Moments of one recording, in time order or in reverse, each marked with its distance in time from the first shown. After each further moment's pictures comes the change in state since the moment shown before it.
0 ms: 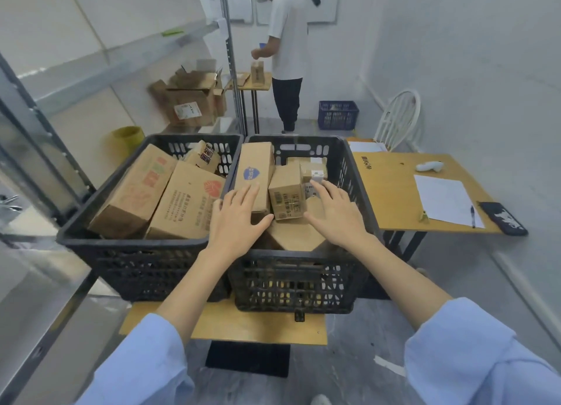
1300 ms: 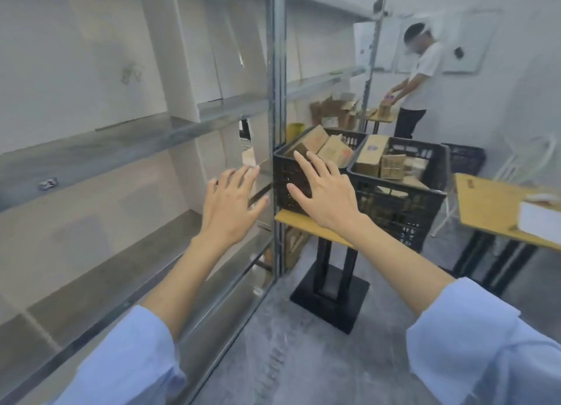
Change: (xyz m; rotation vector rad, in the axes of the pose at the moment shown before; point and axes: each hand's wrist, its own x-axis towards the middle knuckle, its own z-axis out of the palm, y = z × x) left_hand -0.532 0.023 -0.295 0.345 0.242 -0.344; right_hand -0.436 -0.275 -0.098 0.002 0.189 -0.636
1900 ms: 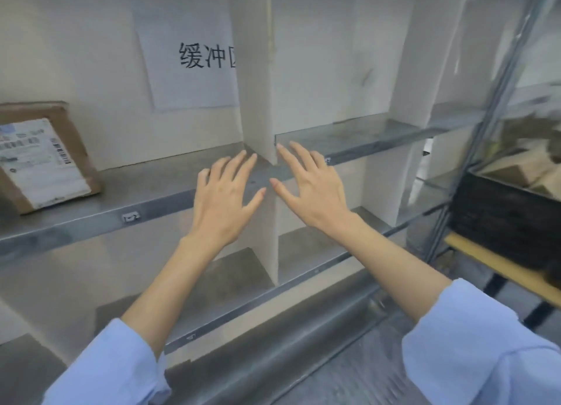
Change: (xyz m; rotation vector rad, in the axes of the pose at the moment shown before) left_hand -0.232 -0.335 -0.201 0.337 0.117 -0.391; right_hand 0.005 -0.473 0.021 0.357 0.052 -0.500
